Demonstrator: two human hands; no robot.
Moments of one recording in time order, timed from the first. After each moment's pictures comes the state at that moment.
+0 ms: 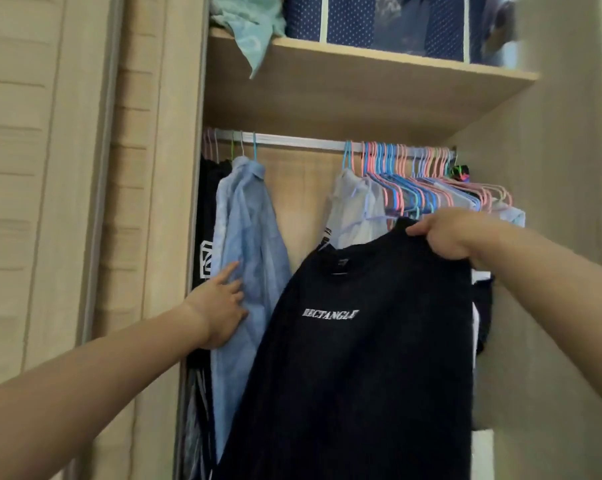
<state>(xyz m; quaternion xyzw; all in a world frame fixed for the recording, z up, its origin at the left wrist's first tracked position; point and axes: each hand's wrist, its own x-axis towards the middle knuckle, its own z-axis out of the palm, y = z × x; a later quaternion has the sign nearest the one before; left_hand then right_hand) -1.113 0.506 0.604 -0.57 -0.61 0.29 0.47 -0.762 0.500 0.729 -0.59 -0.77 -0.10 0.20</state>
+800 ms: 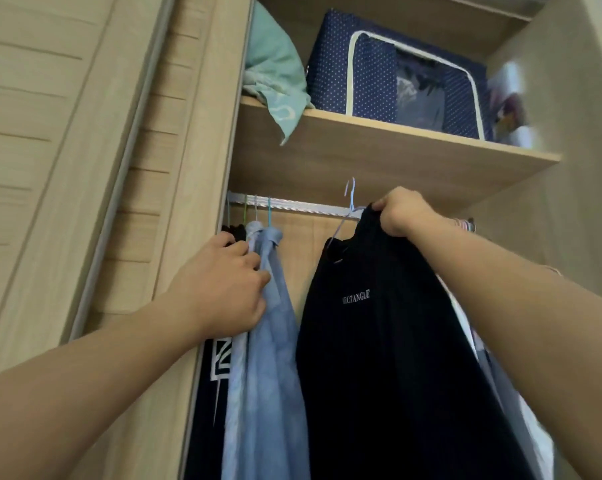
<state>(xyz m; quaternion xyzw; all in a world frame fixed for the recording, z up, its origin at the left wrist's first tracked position) -1.144 0.486 0.748 -0.55 -0.53 -0.06 0.64 -0.889 0.591 0.872 -0.52 -0.73 -0.15 0.42</state>
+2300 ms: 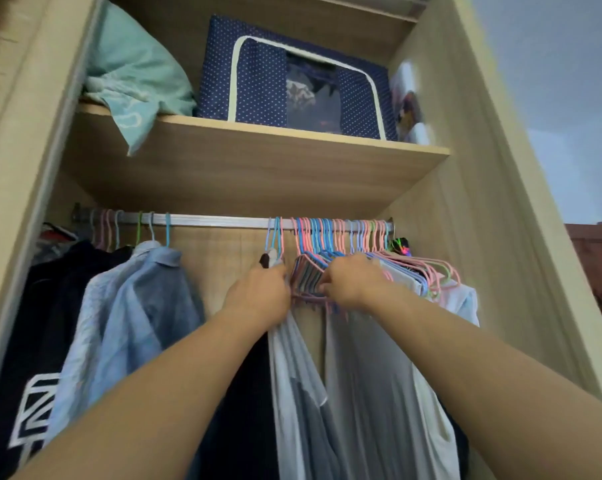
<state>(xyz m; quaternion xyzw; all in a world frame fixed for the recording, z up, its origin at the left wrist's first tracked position) -0.938 0.655 0.781 -0.61 -0.64 -0.33 0.32 -0.771 0.704 0.804 -0.47 -0.78 -0.26 0.32</state>
